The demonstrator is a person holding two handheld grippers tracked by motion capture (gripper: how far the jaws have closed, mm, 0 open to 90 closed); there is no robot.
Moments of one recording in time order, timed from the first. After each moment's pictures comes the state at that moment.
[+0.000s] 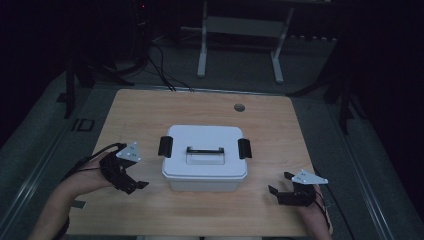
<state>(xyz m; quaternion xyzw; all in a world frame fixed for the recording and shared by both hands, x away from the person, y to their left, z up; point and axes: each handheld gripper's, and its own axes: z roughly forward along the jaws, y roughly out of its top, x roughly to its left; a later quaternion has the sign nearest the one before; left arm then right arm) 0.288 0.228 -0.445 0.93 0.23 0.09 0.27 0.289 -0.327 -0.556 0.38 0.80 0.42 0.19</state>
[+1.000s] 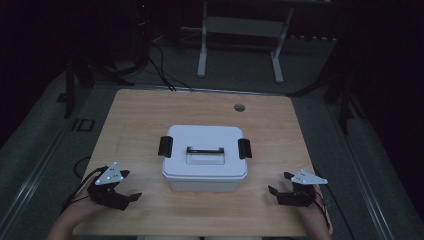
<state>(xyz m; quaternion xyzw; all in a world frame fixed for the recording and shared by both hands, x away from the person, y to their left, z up) 0.250 0.269 -0.523 0.86 0.32 0.15 0.36 0.289 -0.325 -0.556 0.38 0.81 0.41 0.19</state>
